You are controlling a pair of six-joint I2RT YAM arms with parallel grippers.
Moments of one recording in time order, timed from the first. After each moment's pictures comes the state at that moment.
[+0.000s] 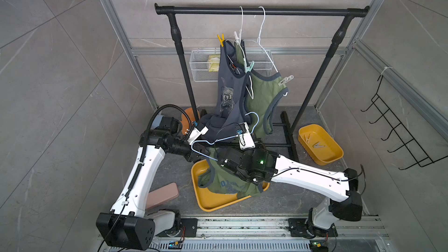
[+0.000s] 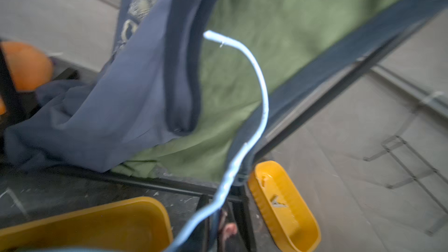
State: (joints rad) left arm -0.14 1.24 1.33 -1.29 0.85 0.49; right arm 1.21 1.63 1.57 -0.96 1.25 0.49
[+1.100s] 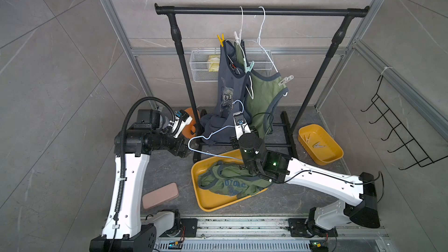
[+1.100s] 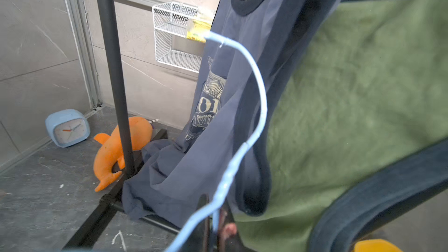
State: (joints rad) left arm -0.04 1.19 1.67 -1.46 0.54 0.49; right arm 1.13 1.47 1.34 -0.04 0.95 -0.10
